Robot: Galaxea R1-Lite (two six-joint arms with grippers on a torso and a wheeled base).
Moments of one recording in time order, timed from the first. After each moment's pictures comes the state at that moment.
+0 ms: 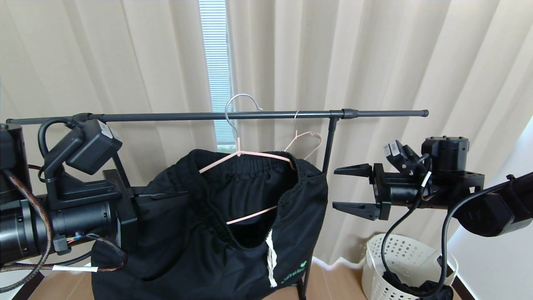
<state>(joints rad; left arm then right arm) -0.33 1.29 -0.64 -0.32 -0.48 0.23 0.17 1.94 -0.83 -0.70 1.03 -0.39</state>
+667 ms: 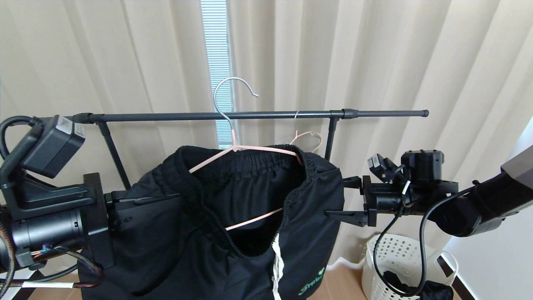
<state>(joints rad) -0.33 1.20 -0.61 -0.34 -0.54 0.14 0.16 2.07 -0.86 -0.70 1.03 -0.39</state>
